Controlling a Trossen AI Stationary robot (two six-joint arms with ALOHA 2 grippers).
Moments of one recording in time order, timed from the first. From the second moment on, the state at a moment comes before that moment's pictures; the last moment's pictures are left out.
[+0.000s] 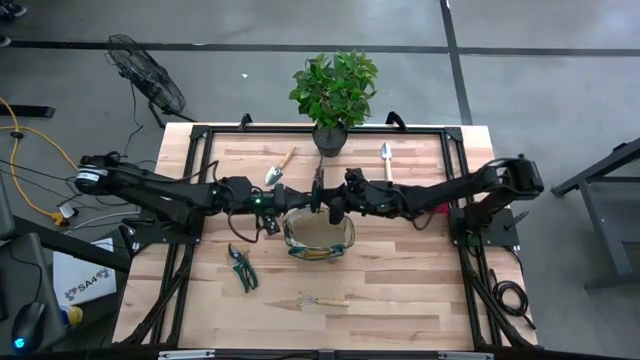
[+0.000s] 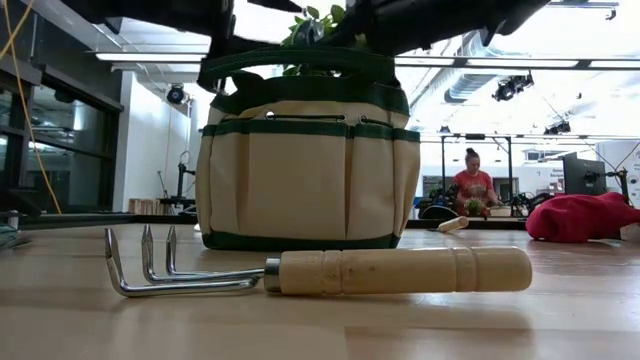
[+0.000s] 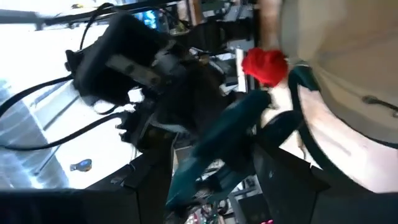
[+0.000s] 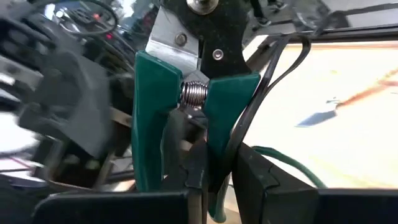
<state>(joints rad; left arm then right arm) -0.09 1.21 0.66 0.46 -0.20 1.75 0.06 1.58 0.89 0.53 0.32 0.82</state>
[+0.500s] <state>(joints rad) -0.09 1.22 0.66 0.45 -0.14 1.81 0.06 1.60 0.89 0.58 0.31 0.83</state>
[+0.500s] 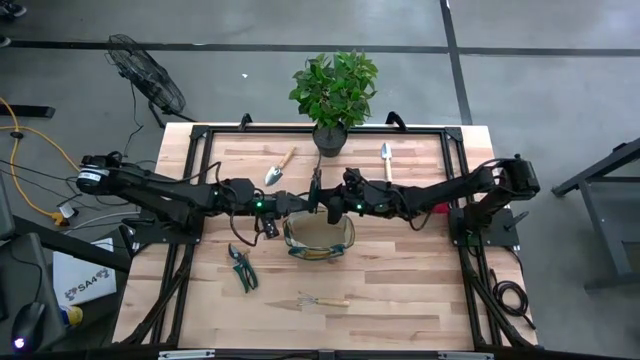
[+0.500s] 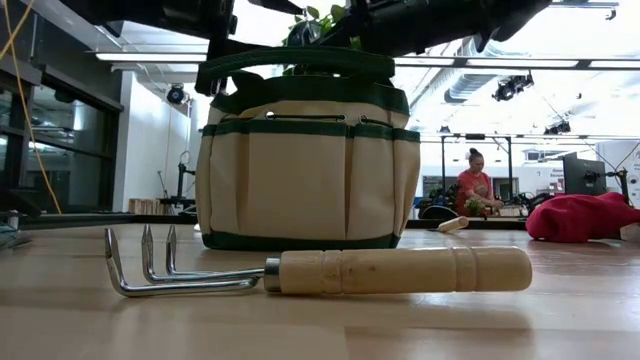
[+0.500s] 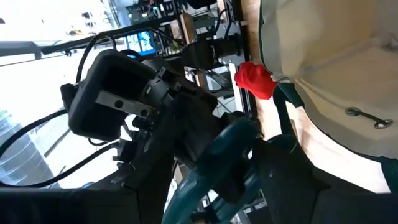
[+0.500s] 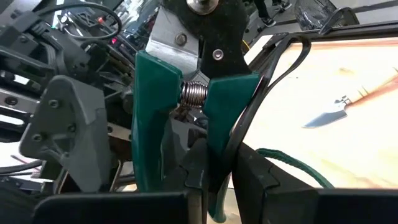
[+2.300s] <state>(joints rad) -0.09 1.27 0.66 0.52 -0.15 1.82 0.06 1.60 0.89 0.55 0.21 0.81</state>
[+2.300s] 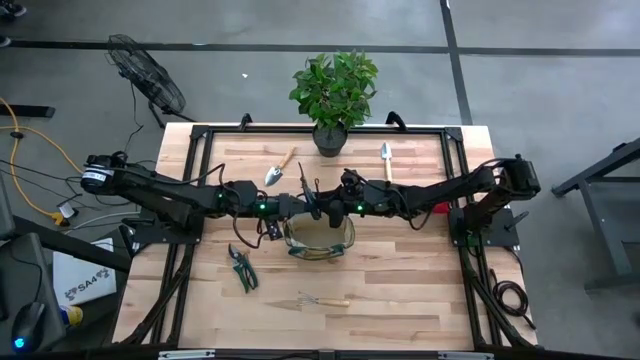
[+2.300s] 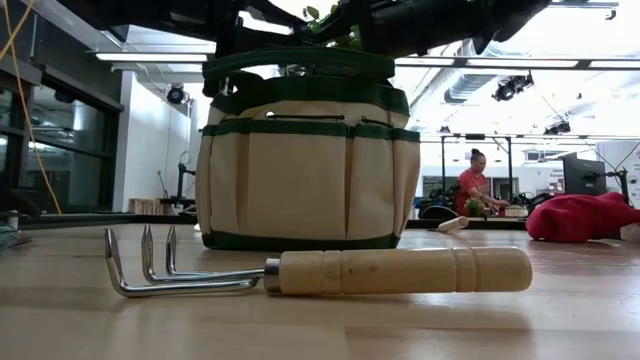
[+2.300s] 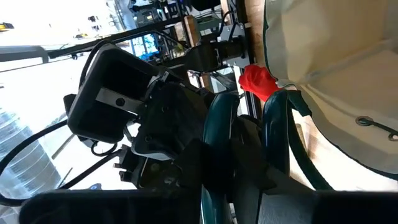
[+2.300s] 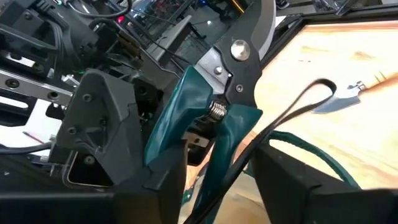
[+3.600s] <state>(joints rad) -0.16 0.57 0.66 0.00 -0.15 0.29 0.06 1.35 0.89 0.24 0.18 0.66</state>
